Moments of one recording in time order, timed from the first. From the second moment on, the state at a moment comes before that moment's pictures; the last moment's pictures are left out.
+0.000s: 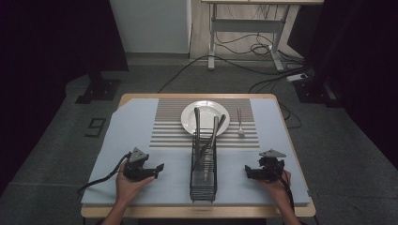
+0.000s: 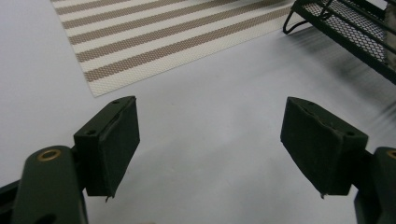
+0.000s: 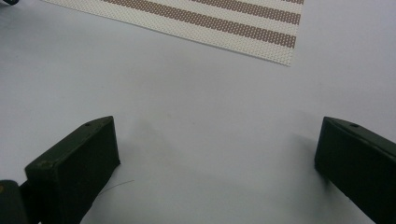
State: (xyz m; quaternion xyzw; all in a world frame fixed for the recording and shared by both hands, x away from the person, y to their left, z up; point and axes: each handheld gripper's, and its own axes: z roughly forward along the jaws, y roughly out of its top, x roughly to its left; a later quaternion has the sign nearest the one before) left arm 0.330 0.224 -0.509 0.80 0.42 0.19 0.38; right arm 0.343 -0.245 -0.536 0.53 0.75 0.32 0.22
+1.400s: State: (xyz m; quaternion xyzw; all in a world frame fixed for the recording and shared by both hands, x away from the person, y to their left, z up) left arm 0.353 0.179 -0.426 0.79 0.36 0.14 0.48; right arm 0.344 -0.245 -0.536 0.53 0.75 0.32 0.22
